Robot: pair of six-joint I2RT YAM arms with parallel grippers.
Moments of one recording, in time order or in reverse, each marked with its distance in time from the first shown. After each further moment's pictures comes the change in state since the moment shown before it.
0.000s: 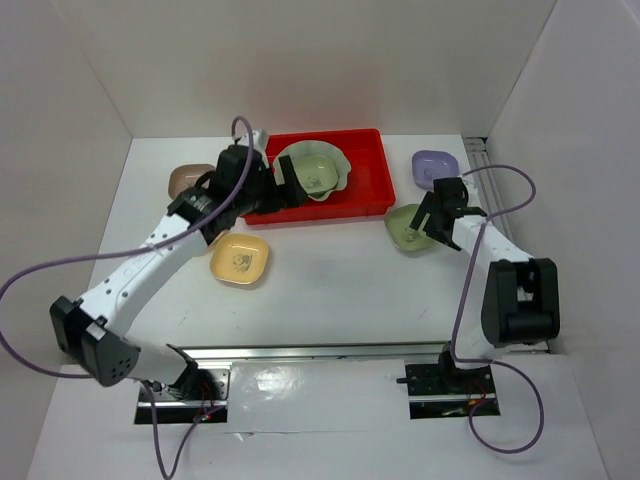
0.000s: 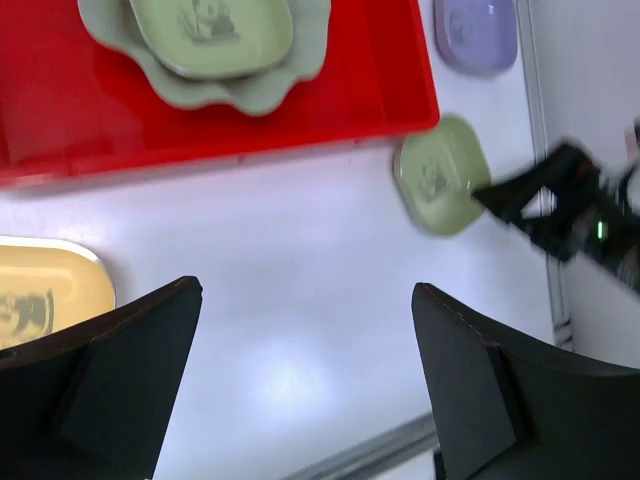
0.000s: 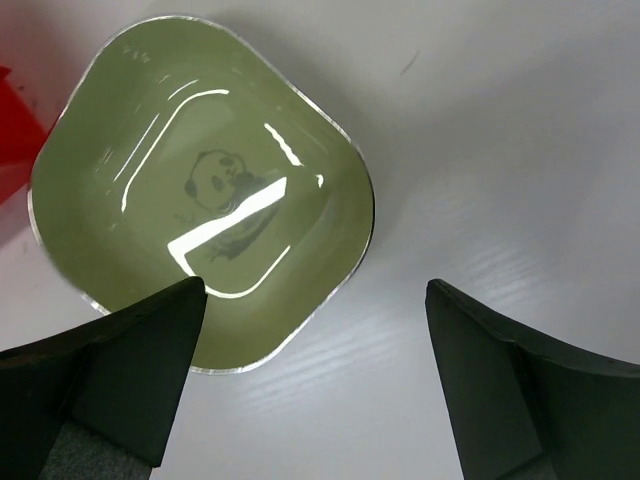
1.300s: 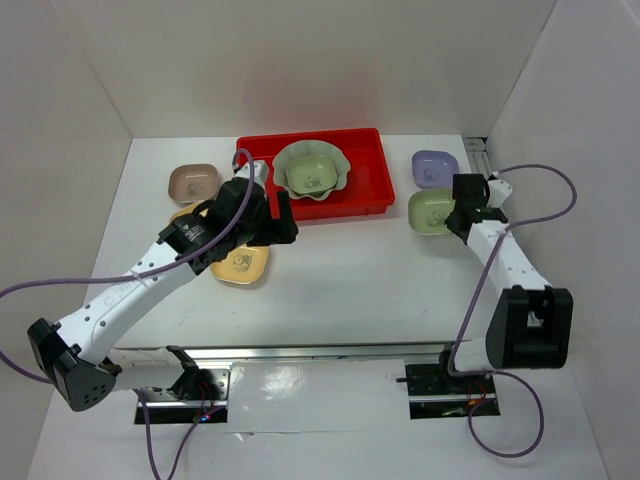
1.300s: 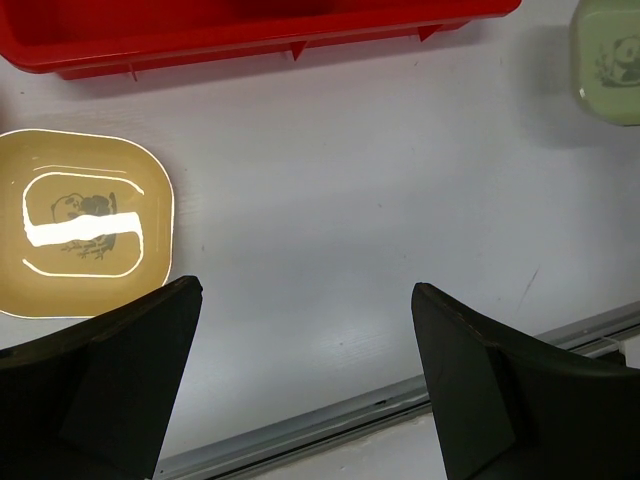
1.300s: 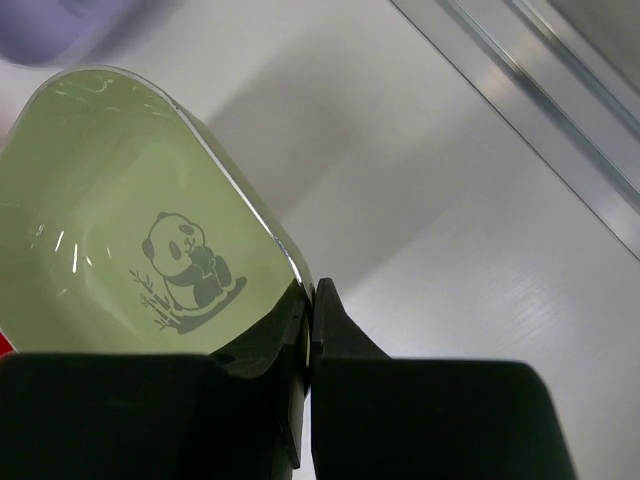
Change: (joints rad) left arm -0.163 -0.230 -0.221 -0.134 -0.146 0.027; right arm -0.086 -0.077 0.038 -0.072 0.198 0.103
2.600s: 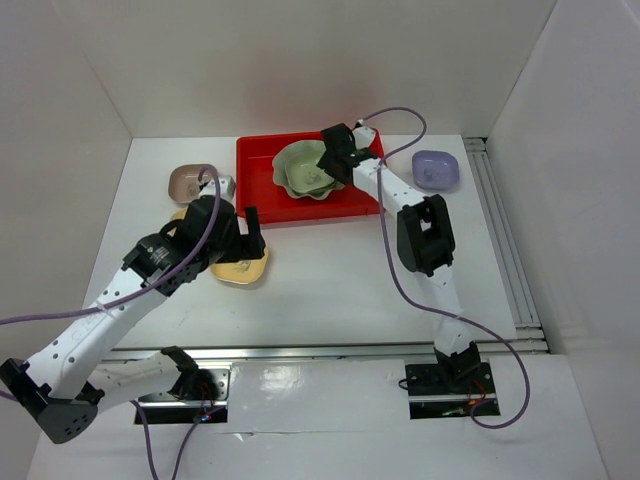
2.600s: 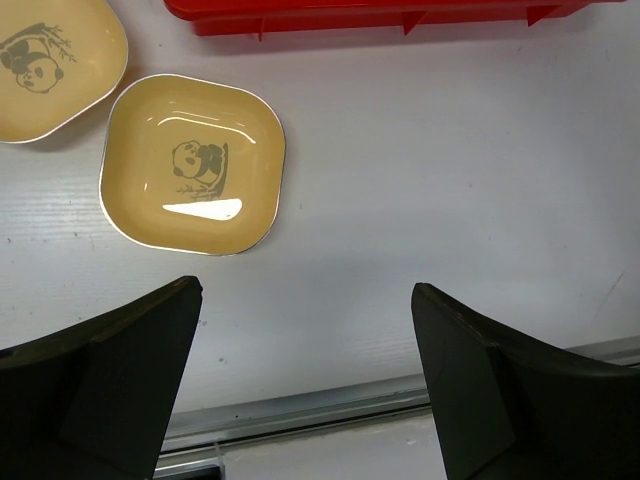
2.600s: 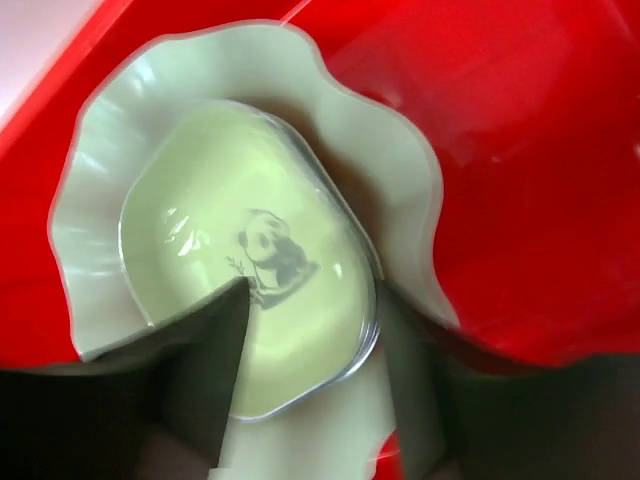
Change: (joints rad) left arm 0.055 -0.195 -0.091 -0.153 -0.088 0.027; right arm 0.512 0.947 1.102 -0.008 -0.069 0.293
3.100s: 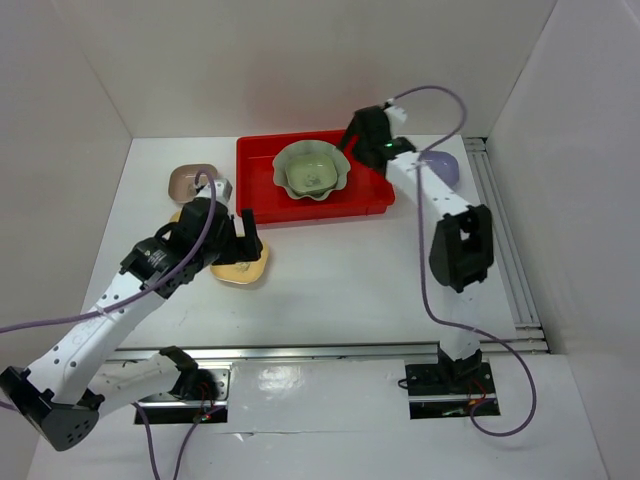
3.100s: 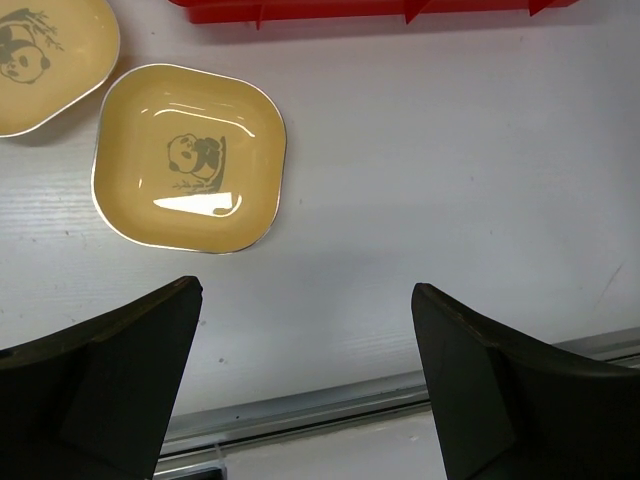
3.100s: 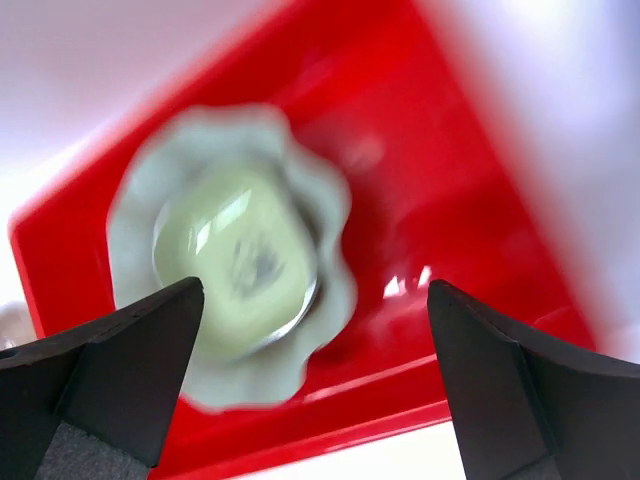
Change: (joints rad) left arm 0.053 -0.030 -0.059 0.032 0.055 0.029; right arm -0.062 -0.274 -0.193 -0.004 -0.013 -0.144
